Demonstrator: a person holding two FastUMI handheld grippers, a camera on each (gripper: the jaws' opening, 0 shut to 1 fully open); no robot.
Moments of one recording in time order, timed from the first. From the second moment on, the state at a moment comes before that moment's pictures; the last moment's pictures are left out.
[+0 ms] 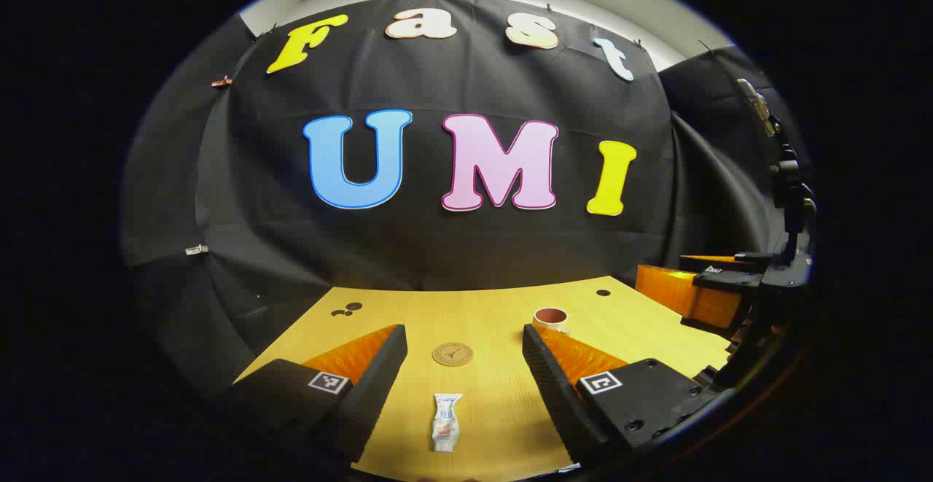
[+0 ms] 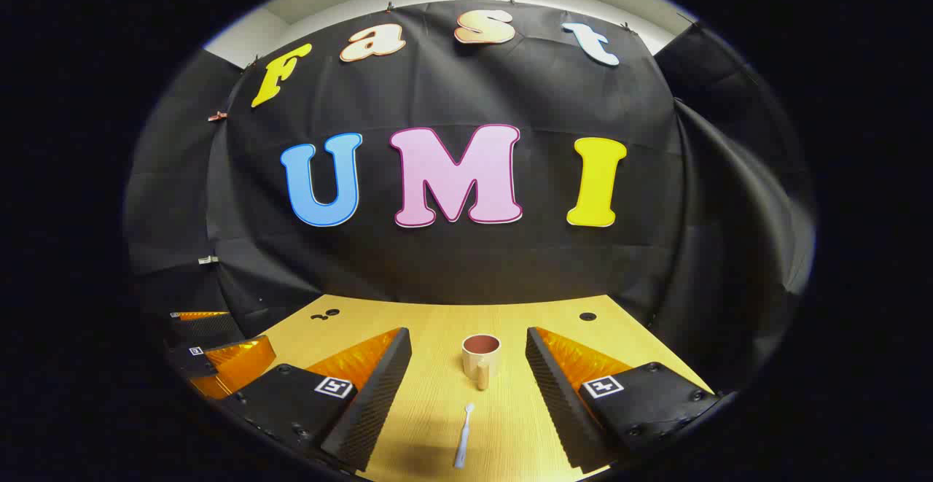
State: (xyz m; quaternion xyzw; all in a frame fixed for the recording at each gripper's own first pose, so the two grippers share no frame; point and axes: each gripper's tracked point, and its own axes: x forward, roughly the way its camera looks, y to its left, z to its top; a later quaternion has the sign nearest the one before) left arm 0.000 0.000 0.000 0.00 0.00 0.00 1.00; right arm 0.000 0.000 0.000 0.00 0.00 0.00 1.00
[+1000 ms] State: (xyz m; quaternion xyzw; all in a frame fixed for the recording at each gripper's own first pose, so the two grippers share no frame) left arm 0.013 0.002 -0.041 0.00 0.05 0.00 1.00; right arm 0.014 0.017 -0.027 0.00 0.04 0.03 1.00
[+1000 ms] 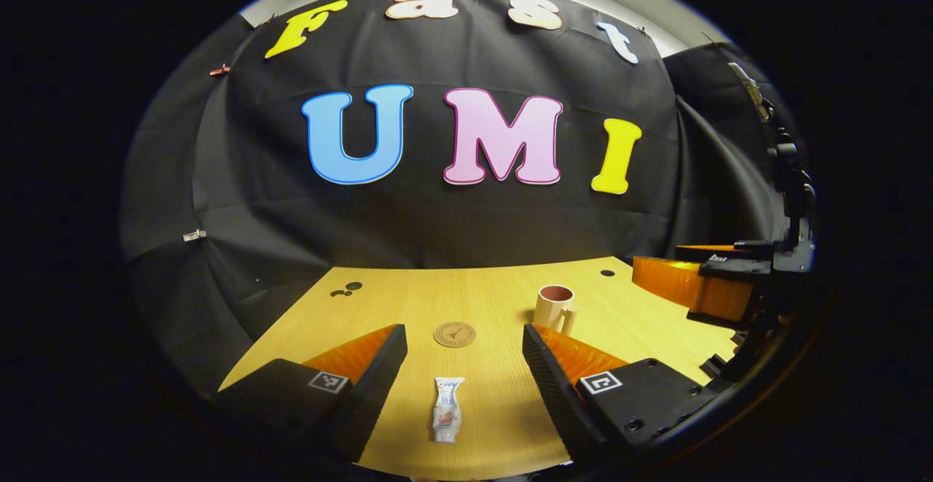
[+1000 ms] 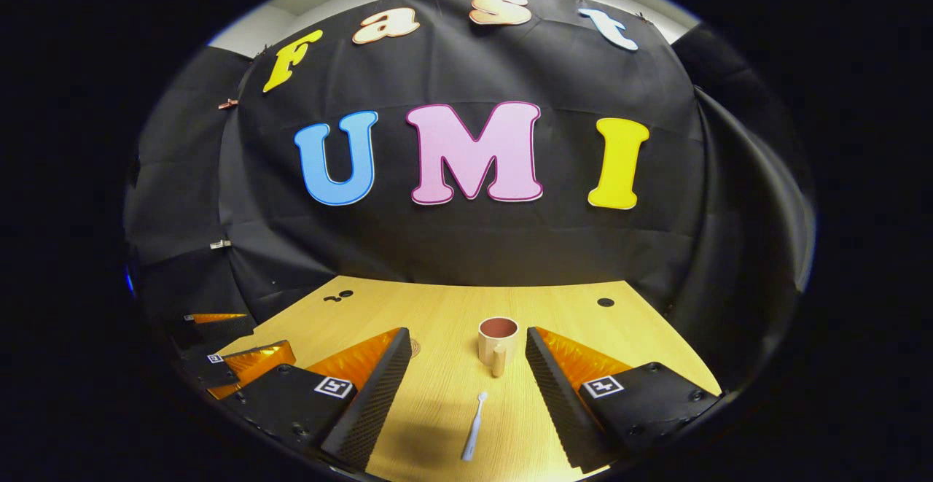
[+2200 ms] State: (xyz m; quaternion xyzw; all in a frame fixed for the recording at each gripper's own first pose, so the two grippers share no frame) left arm 0.105 0.032 -0.233 0.02 0.34 0.04 0.94; right arm 0.068 -0.034 -0.140 0.02 0.23 0.03 0.97
